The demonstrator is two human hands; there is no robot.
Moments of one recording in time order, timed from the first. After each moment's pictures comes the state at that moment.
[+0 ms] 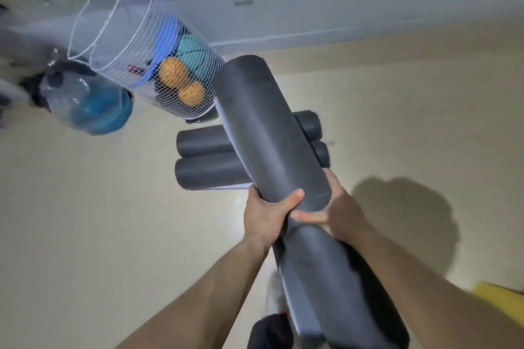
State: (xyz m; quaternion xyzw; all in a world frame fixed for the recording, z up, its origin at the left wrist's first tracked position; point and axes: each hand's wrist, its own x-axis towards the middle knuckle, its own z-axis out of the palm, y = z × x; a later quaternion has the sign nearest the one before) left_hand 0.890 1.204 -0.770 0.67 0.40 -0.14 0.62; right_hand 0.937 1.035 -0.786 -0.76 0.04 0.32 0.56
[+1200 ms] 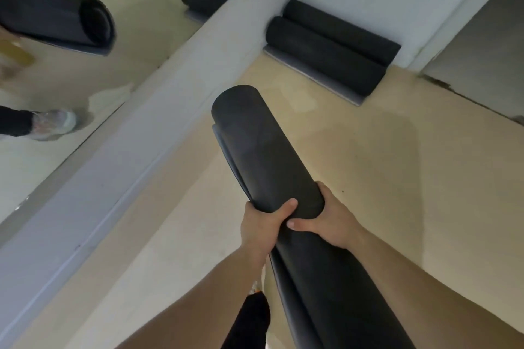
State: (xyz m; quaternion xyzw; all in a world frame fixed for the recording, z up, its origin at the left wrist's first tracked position) left_hand 1.421 0.411 -0.818 0.77 0.06 -0.42 0.47; right_hand 1.313 0.271 -0.805 -0.71 0.42 0.10 0.56
